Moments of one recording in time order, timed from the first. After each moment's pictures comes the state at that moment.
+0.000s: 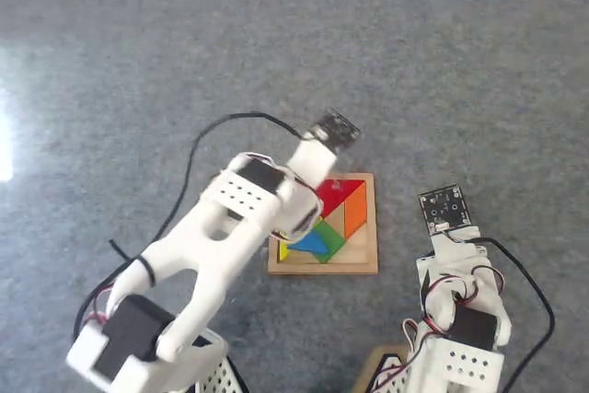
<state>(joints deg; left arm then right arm) 26.4 -9.0 38.9 60.9 -8.7 11.1 -102.9 95.4 69.5 28.9</state>
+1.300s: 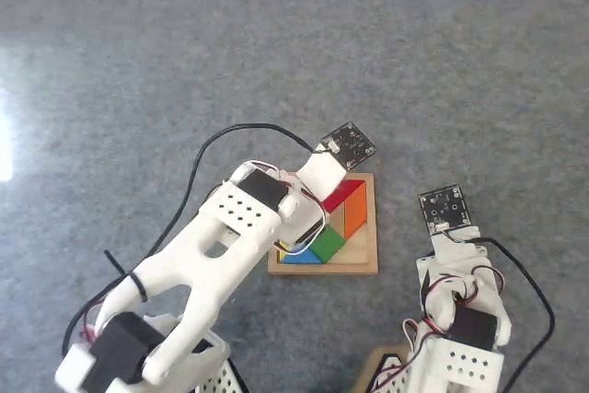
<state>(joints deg) 28.1 -15.4 41.1 63.1 -10.6 11.1 -102.9 95.4 69.5 28.9</state>
